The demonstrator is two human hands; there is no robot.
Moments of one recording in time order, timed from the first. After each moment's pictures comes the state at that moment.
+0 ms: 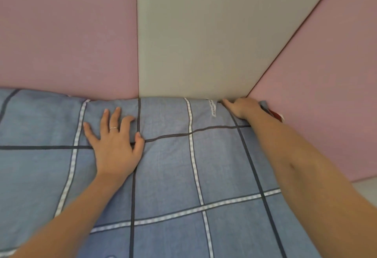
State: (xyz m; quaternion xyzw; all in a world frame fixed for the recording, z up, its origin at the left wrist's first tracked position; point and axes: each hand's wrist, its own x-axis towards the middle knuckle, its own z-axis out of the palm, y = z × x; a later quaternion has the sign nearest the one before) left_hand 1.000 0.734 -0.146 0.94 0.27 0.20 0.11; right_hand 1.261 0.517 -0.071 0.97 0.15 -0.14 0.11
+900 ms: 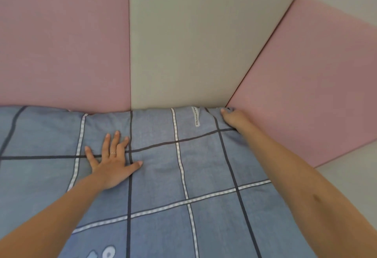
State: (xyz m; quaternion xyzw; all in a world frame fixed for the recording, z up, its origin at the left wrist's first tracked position) left_hand 0.981 0.731 -0.129 0.95 0.25 -0.13 0.16; right_hand 1.237 0.486 -0.048 0.96 -0.04 -0.14 -0.23
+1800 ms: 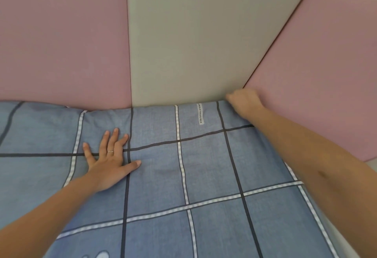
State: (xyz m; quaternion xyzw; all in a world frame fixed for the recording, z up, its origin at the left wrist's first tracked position) left_hand 0.980 0.738 -0.136 0.96 0.23 -0.07 0.17; right_hand 1.254 0.500 -0.005 0.91 0.32 0.08 0.27
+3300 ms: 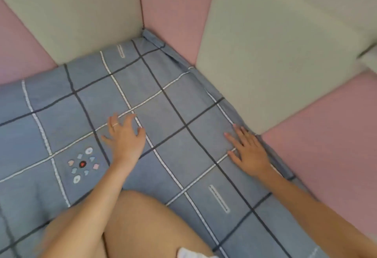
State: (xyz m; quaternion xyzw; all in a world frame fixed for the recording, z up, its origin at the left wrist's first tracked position) left_hand 0.839 0.502 -0.023 0.93 0.21 0.03 0.32; right_hand 0.805 0.155 -0.068 0.98 0.17 -0.05 0.04
